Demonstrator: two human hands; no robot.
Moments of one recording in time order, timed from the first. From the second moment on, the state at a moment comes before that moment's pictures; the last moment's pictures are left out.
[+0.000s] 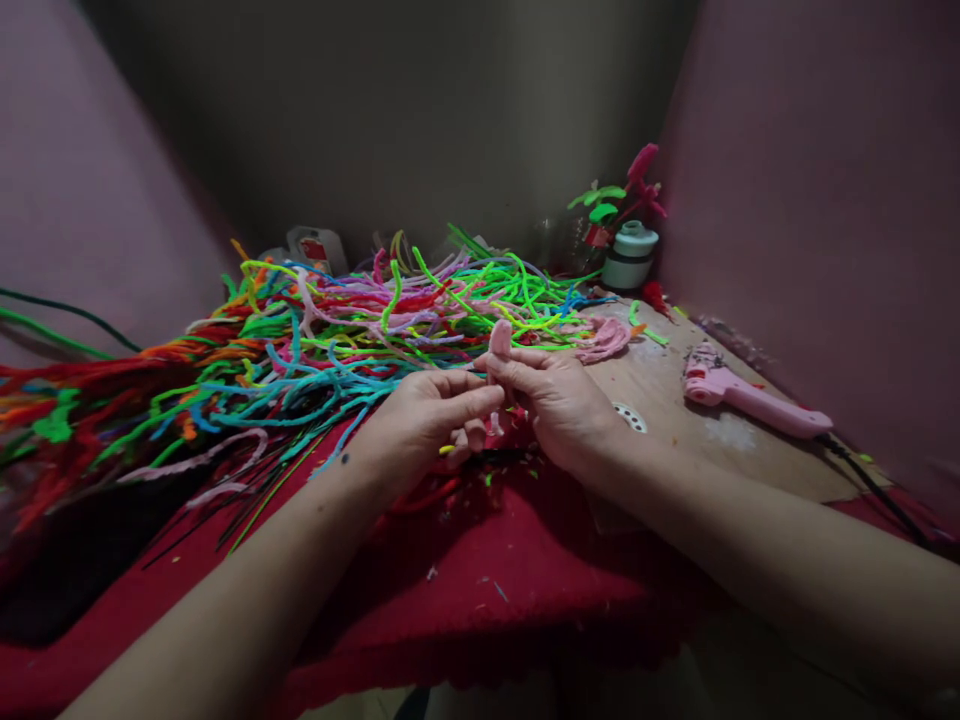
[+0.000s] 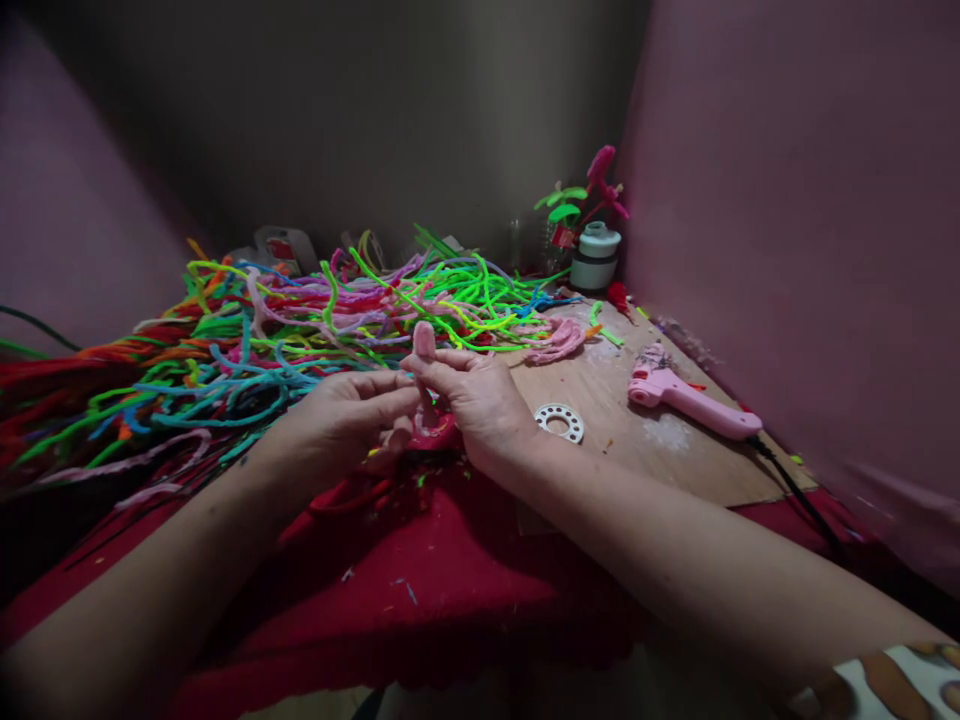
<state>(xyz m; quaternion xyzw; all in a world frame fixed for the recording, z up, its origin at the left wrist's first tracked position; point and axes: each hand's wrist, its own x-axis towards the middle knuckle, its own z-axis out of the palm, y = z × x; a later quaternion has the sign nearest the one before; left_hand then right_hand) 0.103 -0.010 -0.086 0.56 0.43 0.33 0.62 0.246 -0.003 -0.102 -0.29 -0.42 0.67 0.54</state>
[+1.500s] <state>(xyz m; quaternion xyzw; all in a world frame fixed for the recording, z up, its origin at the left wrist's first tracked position) 0.093 -0.020 -0.083 0.85 0.32 0.40 0.13 0.245 0.002 -0.097 -0.31 -0.33 0.73 0.52</state>
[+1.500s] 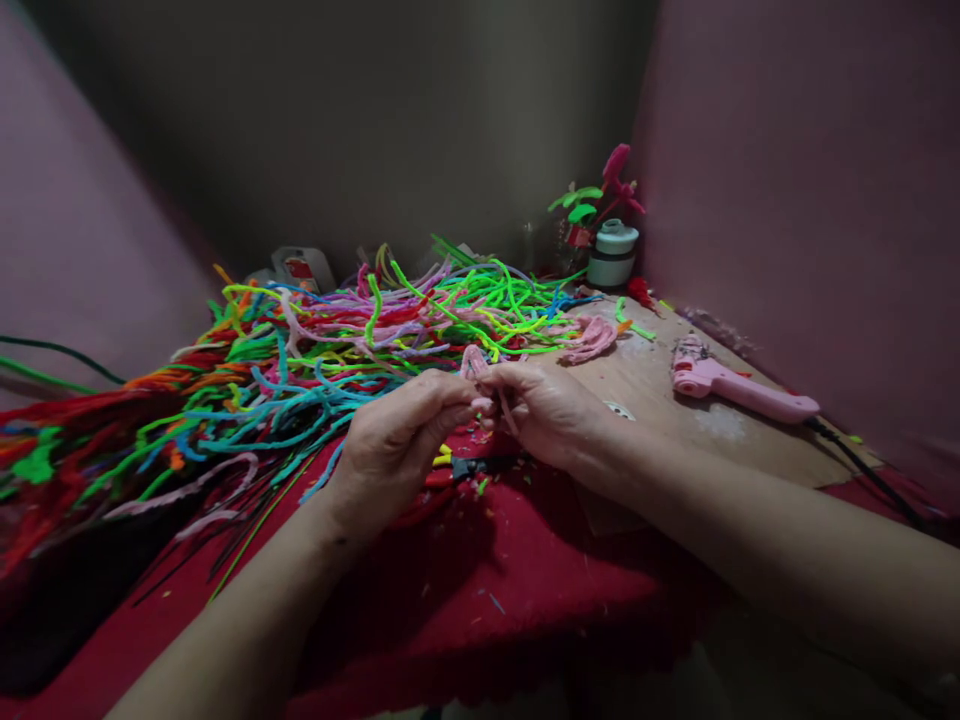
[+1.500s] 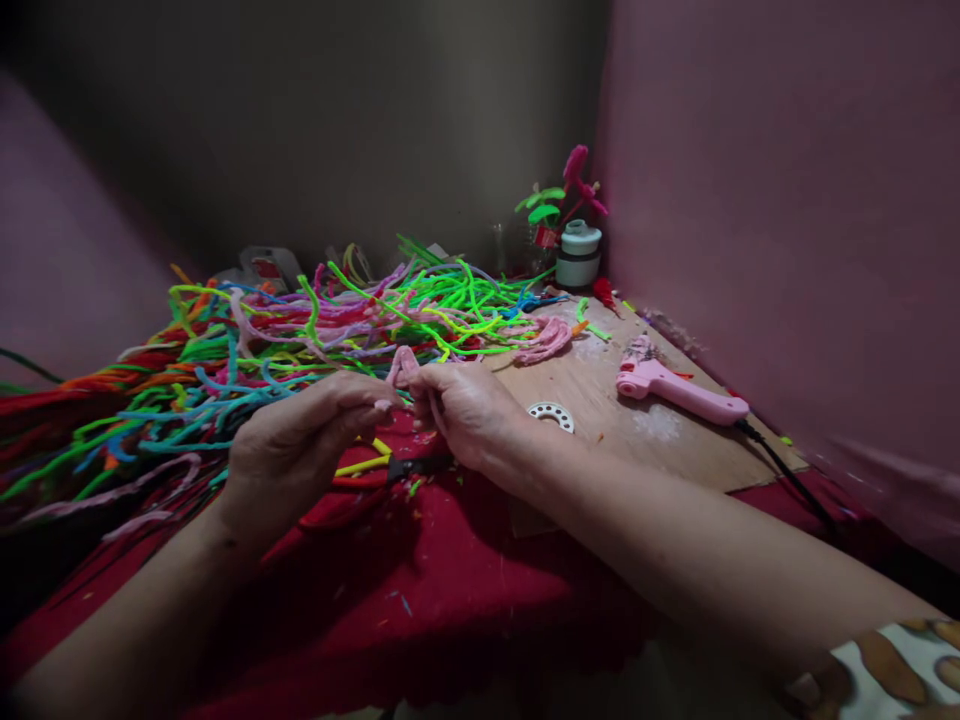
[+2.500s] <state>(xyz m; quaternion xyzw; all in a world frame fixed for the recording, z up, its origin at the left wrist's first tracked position) 0.086 -0.011 -0.082 0.89 0.32 0.27 -0.19 0.248 0.000 -0.101 -0.37 -0.43 0.67 0.48</state>
